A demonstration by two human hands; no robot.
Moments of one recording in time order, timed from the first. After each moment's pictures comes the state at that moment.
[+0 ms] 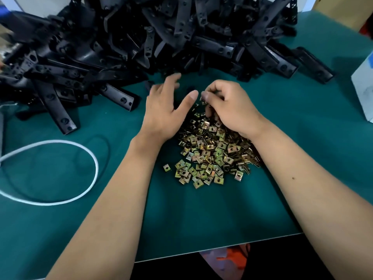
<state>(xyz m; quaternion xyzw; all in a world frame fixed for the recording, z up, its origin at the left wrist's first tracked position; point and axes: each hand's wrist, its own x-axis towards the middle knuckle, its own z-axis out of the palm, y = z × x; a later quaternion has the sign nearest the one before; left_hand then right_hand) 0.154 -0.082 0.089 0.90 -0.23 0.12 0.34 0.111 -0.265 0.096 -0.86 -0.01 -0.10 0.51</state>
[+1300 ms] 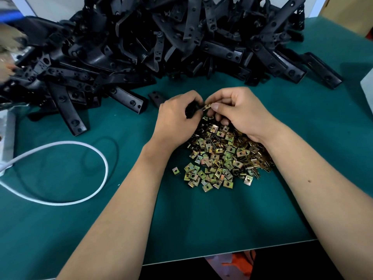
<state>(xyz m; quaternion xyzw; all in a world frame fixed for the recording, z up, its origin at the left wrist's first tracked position) 0.143 -0.085 0.088 0.87 -0.27 0.11 0.40 0.113 -0.271 0.093 -0.80 -0.04 -0.03 0.60</state>
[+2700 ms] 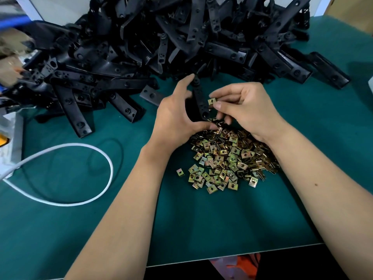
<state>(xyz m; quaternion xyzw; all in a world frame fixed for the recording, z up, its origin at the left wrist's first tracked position) 0.149 -0.075 0.090 0.88 -0.24 0.12 0.39 0.111 -0.271 0.097 -0.77 -0.06 -0.10 0.63</state>
